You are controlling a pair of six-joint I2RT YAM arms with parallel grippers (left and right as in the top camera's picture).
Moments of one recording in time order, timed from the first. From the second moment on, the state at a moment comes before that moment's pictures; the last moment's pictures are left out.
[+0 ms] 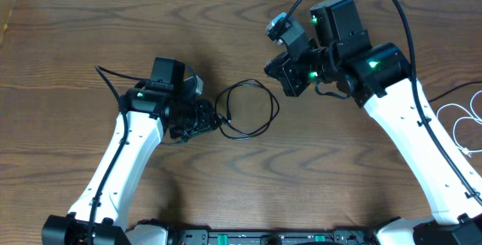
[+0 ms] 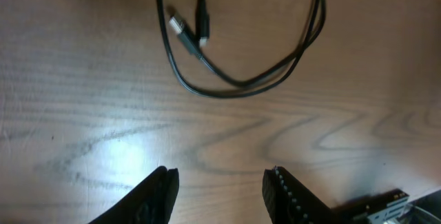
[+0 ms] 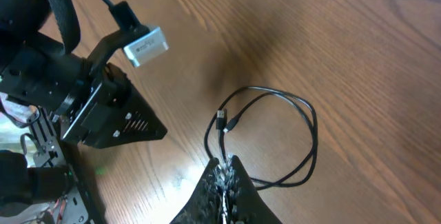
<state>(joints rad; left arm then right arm) -0.17 1.41 1.04 -0.95 0.42 -0.39 0.47 1.58 1.61 -0.89 -0.49 -0.09</state>
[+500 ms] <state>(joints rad) -0.17 1.44 1.04 -0.79 0.35 -0.38 0.47 1.64 1.61 -1.09 -0.29 -0.04</state>
